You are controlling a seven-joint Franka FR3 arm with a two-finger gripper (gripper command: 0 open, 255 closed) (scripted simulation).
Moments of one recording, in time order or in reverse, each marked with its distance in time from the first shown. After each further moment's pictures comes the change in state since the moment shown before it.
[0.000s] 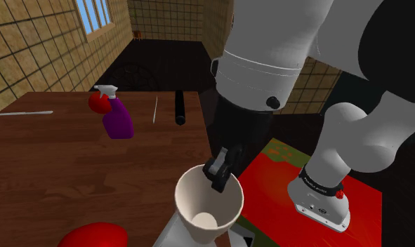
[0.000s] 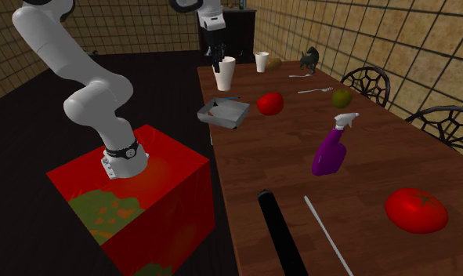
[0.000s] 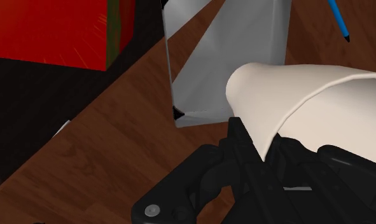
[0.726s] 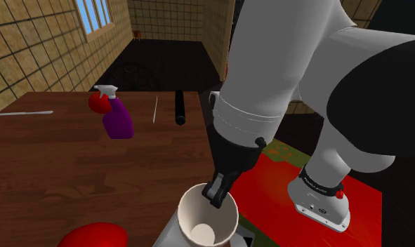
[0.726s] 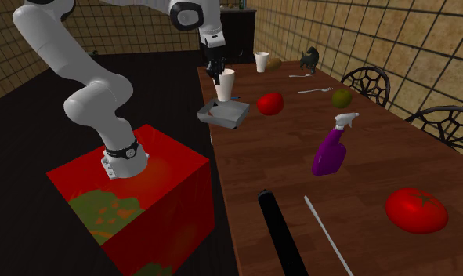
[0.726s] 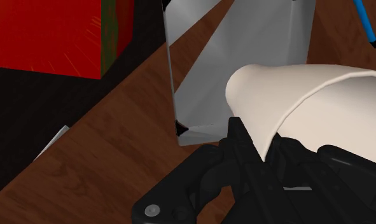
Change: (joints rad) arm 0.007 0.023 0.041 -0.119 0.025 0.142 -0.009
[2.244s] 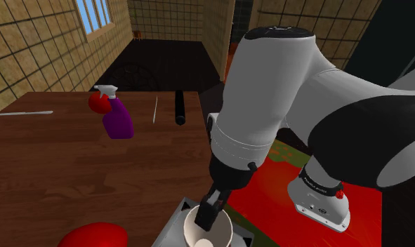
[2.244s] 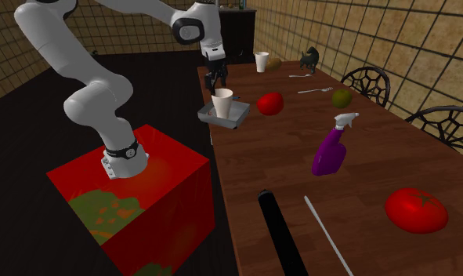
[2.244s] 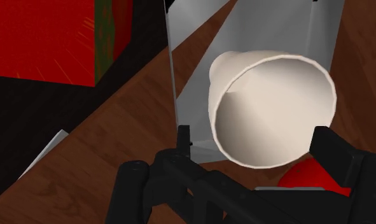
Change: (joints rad) arm -0.002 0.046 0.042 -0.082 0.014 0.129 -0.003
